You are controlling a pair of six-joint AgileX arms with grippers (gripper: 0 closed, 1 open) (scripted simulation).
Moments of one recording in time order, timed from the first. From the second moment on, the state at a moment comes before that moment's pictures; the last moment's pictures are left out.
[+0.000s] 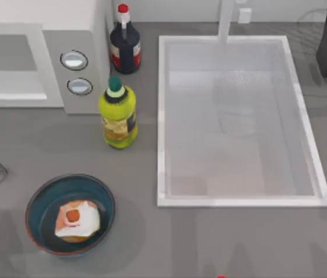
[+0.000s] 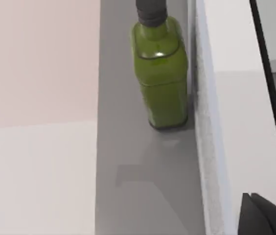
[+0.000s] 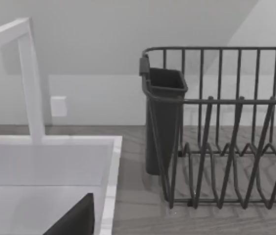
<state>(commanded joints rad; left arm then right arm) 0.76 1.41 1.05 -0.53 0.44 0.70 0.00 0.00 0.00 0.00 0.00 0.00</state>
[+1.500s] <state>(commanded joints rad) 1.05 1.88 1.14 -0.39 0.68 0.93 0.00 0.00 0.00 0.00 0.00 0.00</state>
